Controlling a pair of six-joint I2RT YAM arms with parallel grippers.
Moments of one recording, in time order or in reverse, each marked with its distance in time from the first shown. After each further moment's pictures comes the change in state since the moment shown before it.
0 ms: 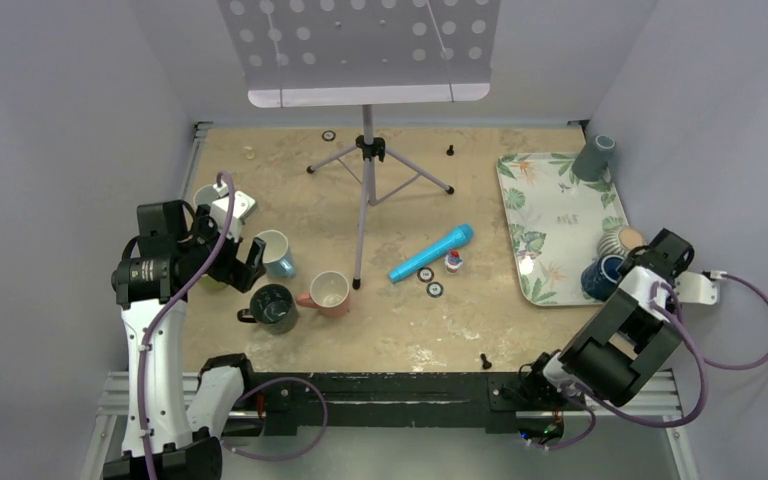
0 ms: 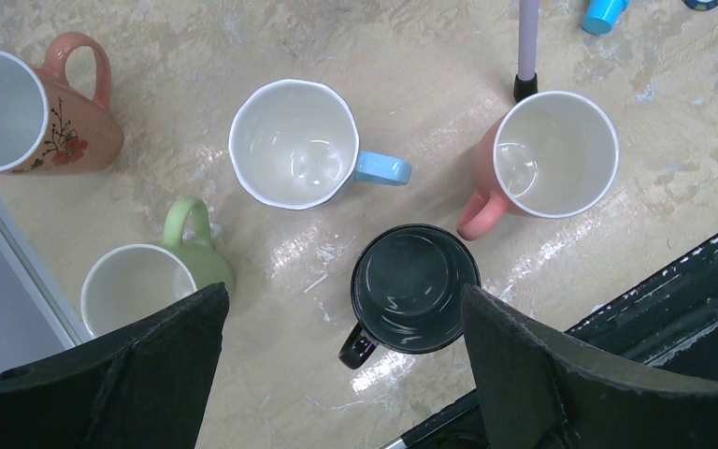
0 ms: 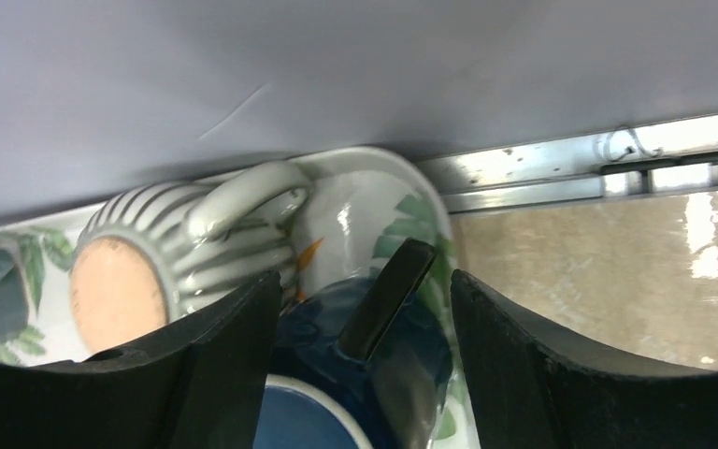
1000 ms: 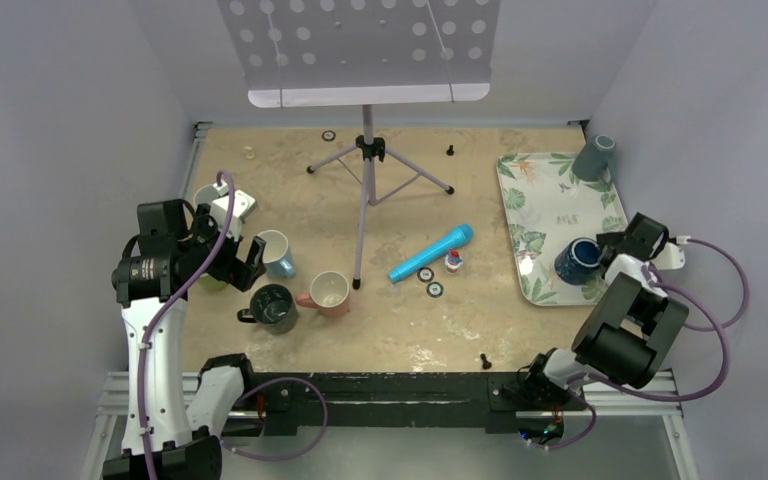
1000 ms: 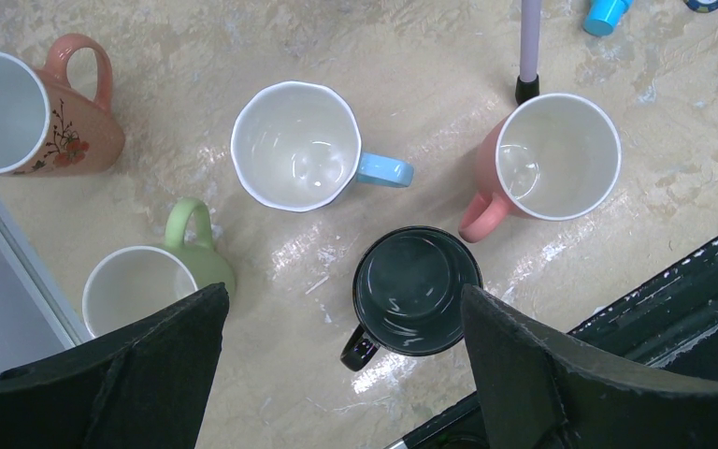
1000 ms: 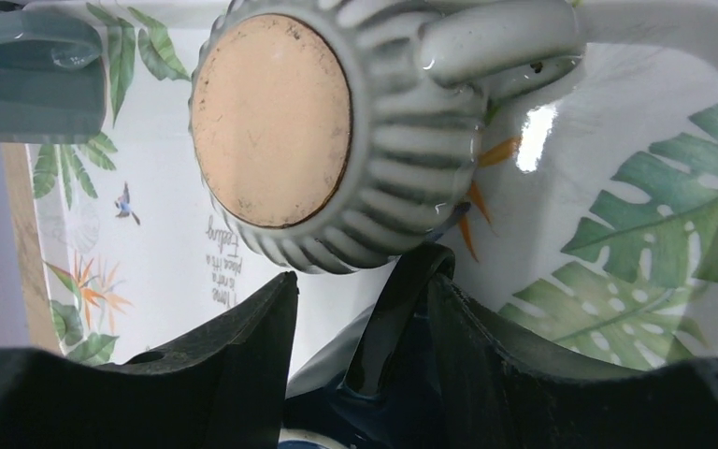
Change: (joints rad) left arm 0.000 0.003 0.000 0.006 0.000 0.000; right arm 0.170 0.101 0.002 0.180 -0.216 -0.053
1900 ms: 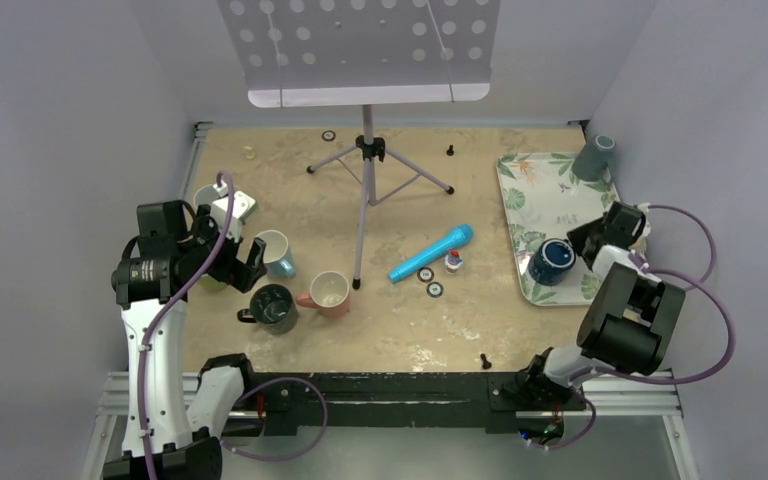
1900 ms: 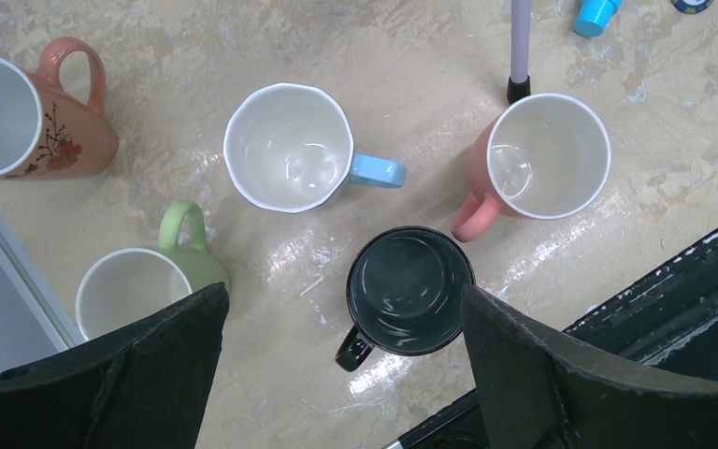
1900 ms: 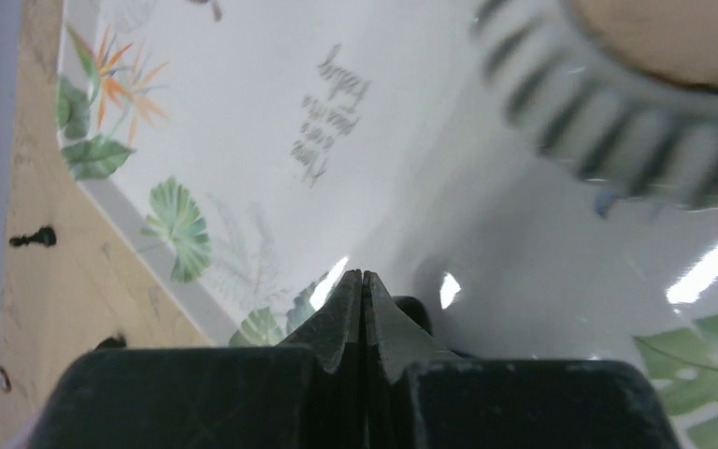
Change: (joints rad) left arm 0.000 -0.007 0.000 -0.003 0.007 0.000; right arm 0.117 0.067 0.011 0.090 -0.232 -0.188
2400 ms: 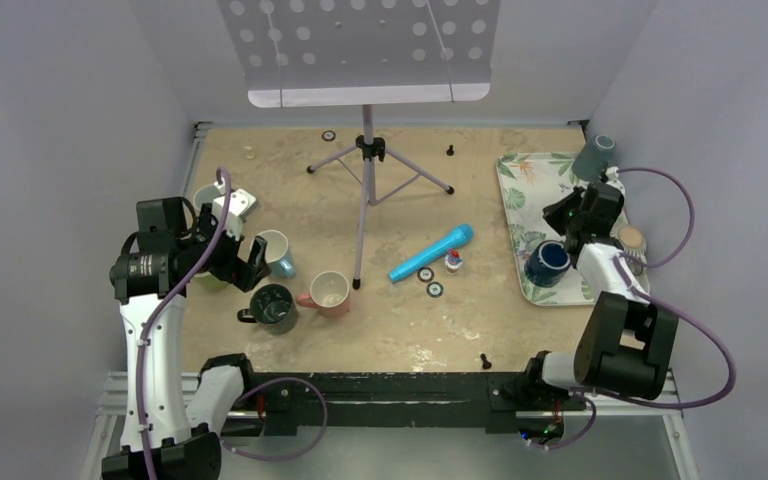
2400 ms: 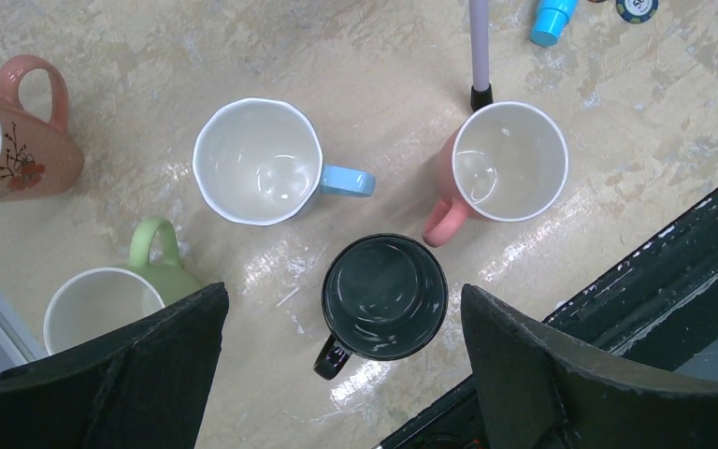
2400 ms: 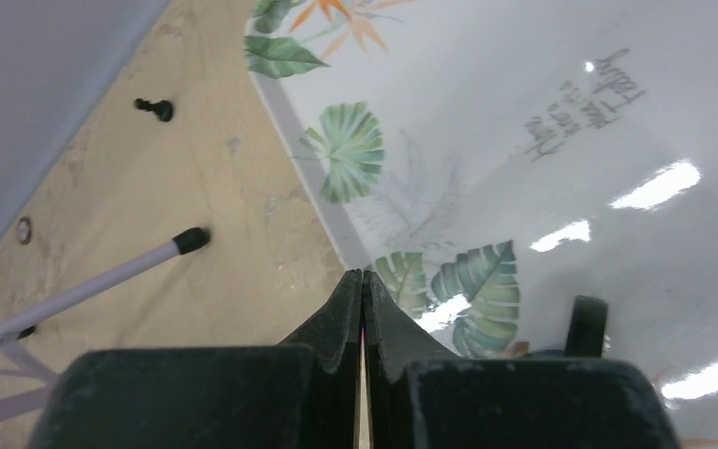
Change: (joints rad) left arm 0.000 0.023 0.027 -0.035 0.071 0.001; right arm 0.221 -0.156 0.020 0.051 -0.071 -0.142
